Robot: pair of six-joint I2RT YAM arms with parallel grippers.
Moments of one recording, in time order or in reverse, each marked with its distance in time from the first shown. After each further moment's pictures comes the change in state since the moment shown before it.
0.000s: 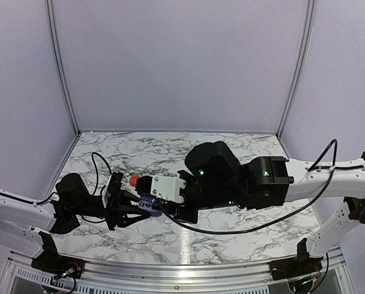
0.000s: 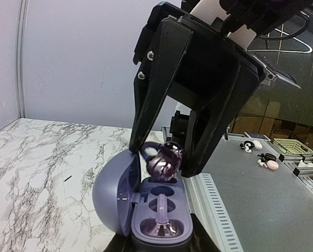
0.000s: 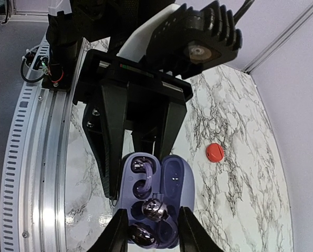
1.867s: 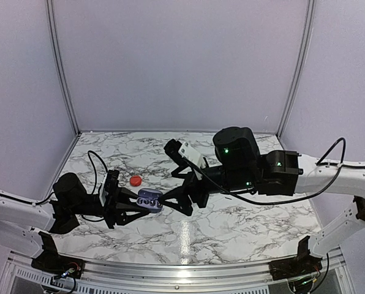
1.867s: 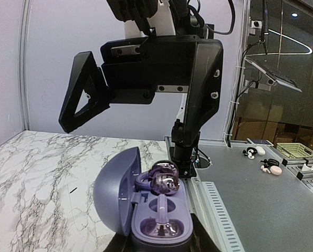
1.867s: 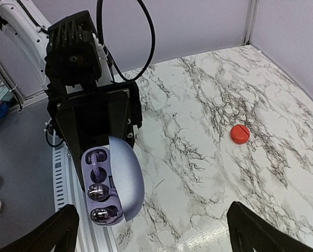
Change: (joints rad) left arm 0.001 -0.014 -0.002 0.043 -0.021 0.001; right arm -0.177 -0.121 -0.148 0.154 -0.235 0.430
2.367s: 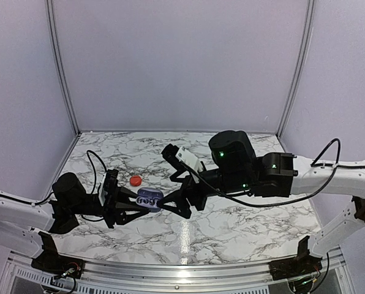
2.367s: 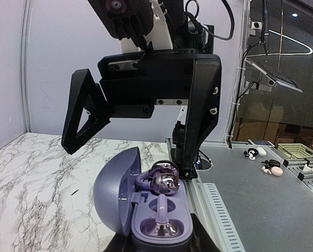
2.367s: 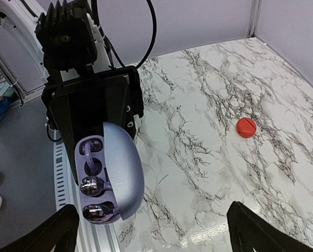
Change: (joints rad) left arm 0.000 -0.007 0.000 0.000 -0.005 0.003; right arm -0.006 0.024 -0.009 0.010 -0.030 0.014
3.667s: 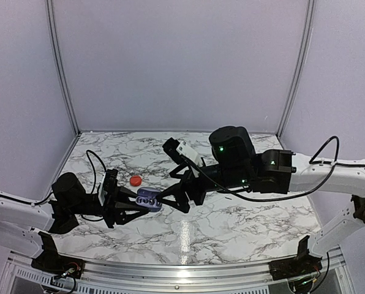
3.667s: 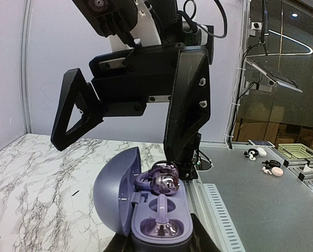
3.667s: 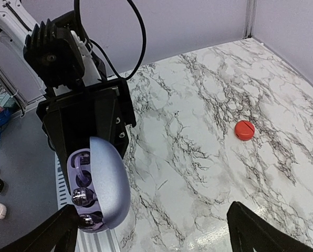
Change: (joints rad) left arm 0.000 -0.006 0.000 -0.001 -0.002 0.001; right arm -0.028 0.011 0.012 0.014 -0.021 0.032
